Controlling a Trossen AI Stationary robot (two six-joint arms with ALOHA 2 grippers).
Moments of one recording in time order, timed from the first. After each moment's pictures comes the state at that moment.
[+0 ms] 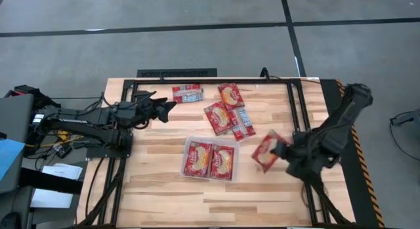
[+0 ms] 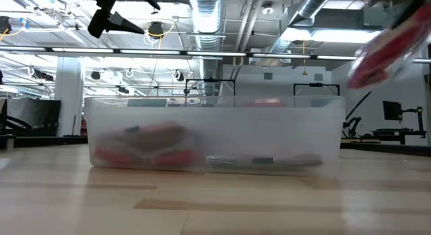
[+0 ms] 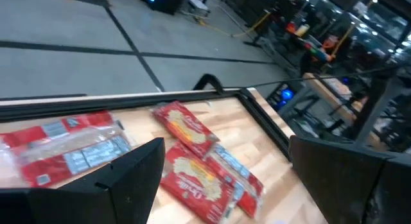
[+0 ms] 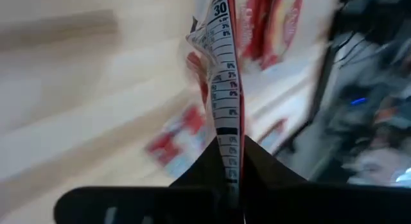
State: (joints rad) left arm -0.05 0.80 0.74 -0.13 -0.74 -0.73; right arm 0.90 1.04 0.91 -1.06 0.74 -0.65
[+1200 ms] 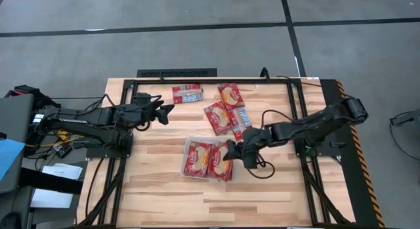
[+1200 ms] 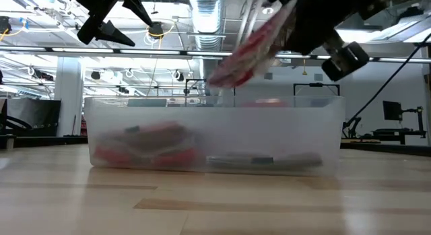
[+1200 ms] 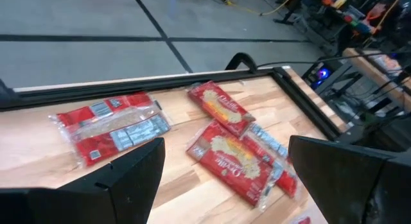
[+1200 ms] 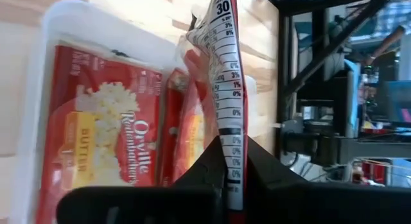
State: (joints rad) left arm -0.05 0.80 0.74 -0.31 -0.77 -0.77; right arm 0.19 1.42 0.81 0.07 -0.13 -1.45
